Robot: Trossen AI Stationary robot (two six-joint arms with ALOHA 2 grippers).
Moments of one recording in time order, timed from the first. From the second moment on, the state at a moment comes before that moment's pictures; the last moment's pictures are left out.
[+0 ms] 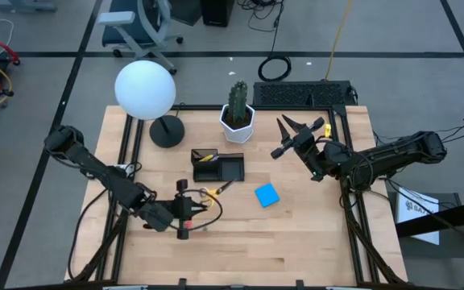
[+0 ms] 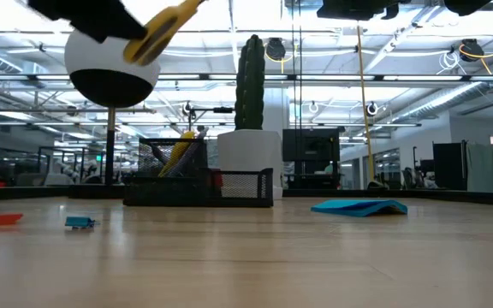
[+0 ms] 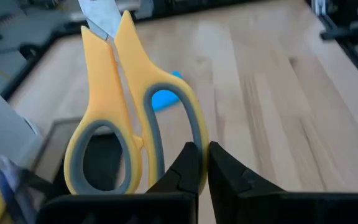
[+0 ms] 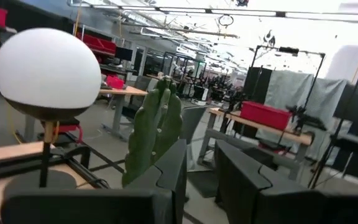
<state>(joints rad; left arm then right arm) -0.61 1.33 0.79 -0.11 -0.62 -0.23 0.13 1.16 0.66 0.83 1.04 -0.49</state>
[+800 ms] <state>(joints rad) -0.50 1.13 0.79 0.04 -0.63 -0.14 0.16 1.16 0.66 0.66 0.34 -0.63</state>
